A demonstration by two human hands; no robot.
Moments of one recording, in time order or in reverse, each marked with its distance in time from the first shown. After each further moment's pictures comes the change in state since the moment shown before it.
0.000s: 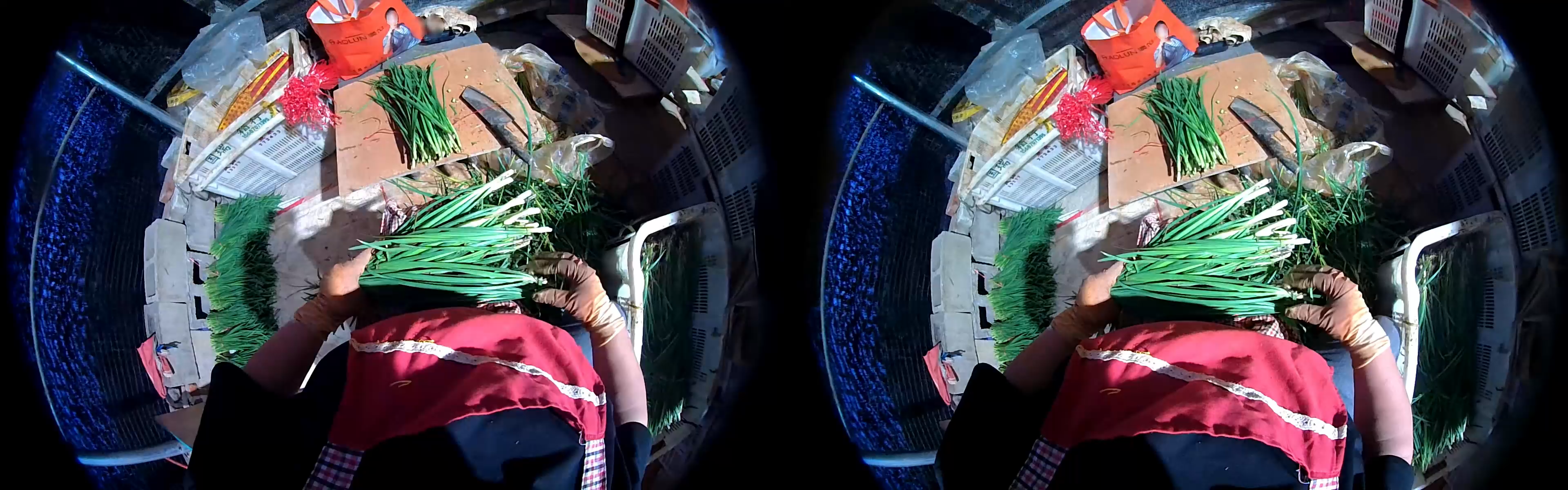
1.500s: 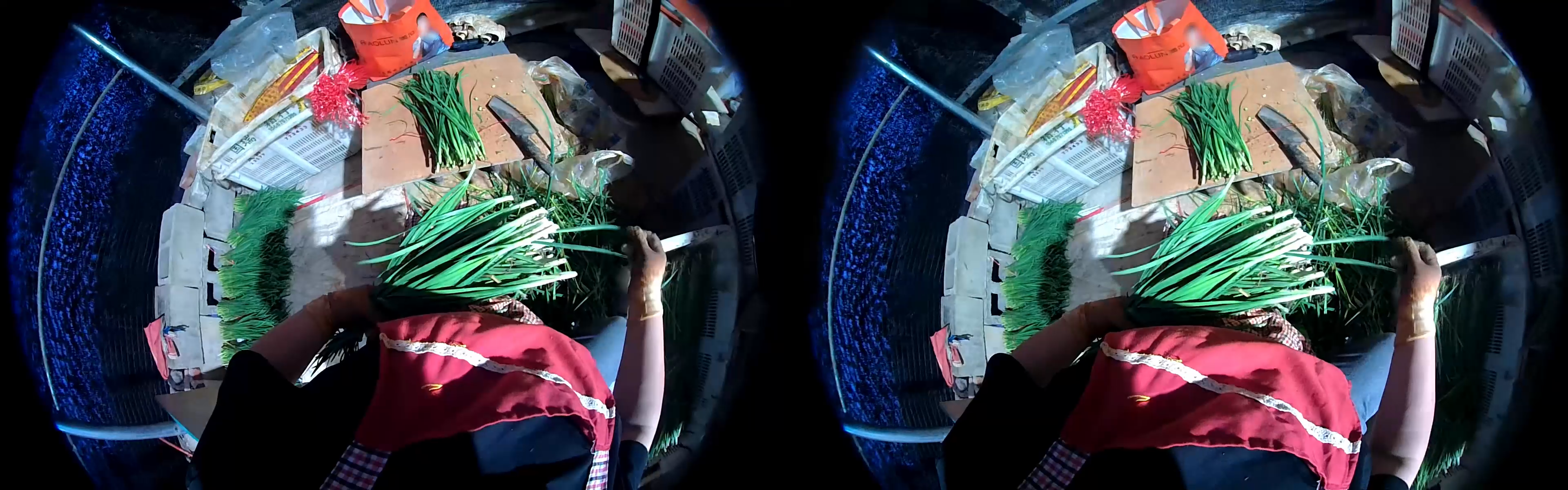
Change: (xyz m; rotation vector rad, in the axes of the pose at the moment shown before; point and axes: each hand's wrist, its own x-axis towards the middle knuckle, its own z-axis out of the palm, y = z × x) left_hand -0.030 -0.032 0.010 -0.834 -0.633 -0.395; right_hand 0.021 0.072 -0.072 0.557 0.979 0.191
